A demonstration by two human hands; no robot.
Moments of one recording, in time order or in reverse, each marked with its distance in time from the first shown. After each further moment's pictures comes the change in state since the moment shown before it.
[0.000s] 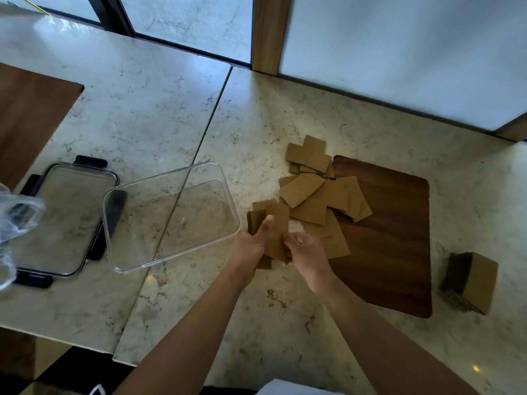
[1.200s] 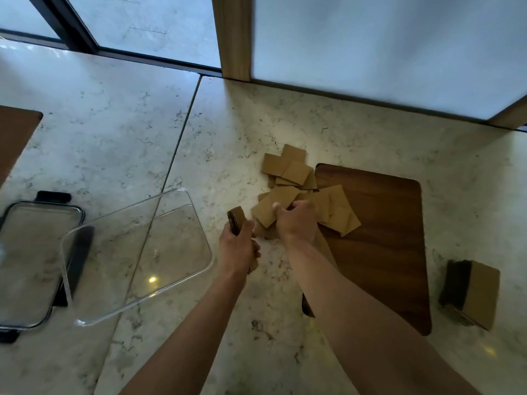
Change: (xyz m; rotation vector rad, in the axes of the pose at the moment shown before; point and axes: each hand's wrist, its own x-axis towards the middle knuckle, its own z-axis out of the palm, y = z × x) left_hand 0.044 0.028 0.038 0.014 0.220 0.145; right_hand 0.100 -0.064 -0.009 -0.315 0.461 0.081
